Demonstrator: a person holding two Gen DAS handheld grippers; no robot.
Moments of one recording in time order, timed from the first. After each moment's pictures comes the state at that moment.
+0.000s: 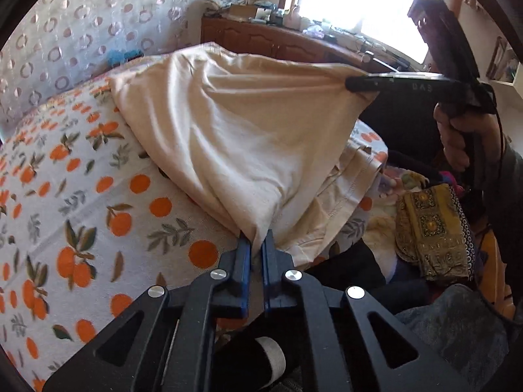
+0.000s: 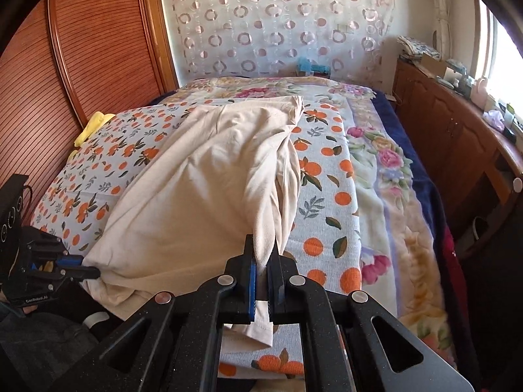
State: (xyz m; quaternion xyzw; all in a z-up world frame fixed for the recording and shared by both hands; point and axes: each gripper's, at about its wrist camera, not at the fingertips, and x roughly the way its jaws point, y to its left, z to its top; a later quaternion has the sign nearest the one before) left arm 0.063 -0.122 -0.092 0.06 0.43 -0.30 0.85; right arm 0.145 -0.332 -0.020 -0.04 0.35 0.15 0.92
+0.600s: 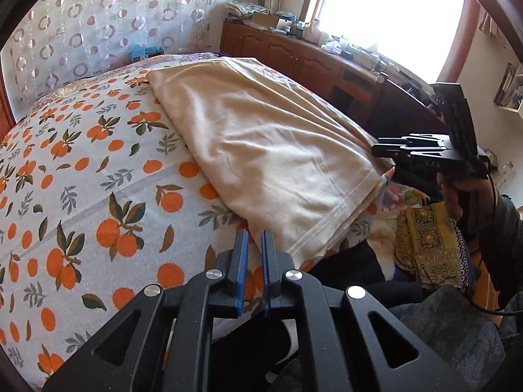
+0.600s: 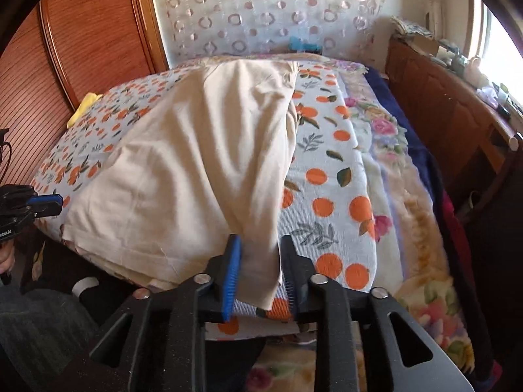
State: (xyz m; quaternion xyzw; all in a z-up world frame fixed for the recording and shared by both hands) left arm 0.058 -0.076 -0.088 0.02 0.43 -0.28 0.86; right arm 0.113 -0.339 -0.064 -0.04 0.39 0.12 0.91
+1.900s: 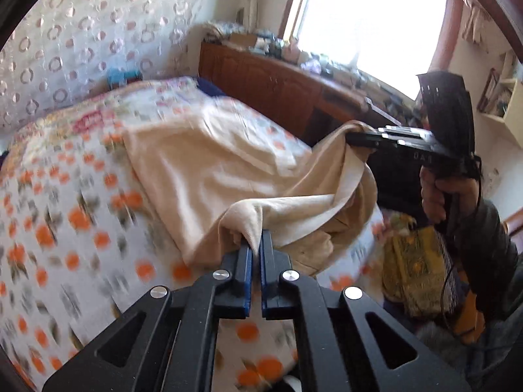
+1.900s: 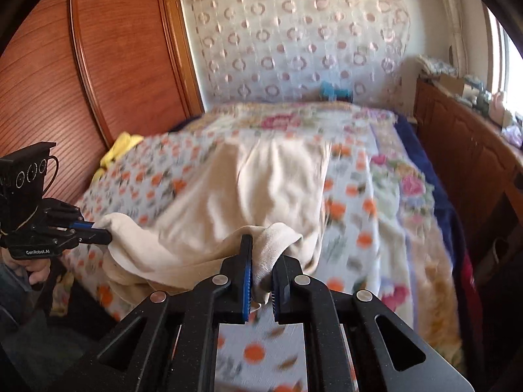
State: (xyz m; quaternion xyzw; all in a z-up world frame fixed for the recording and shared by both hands) left arm 0.139 -0.092 -0.026 0.01 0.38 -0.32 0.87; right arm 0.153 -0.335 0.005 -0.03 0.29 0.20 0.93
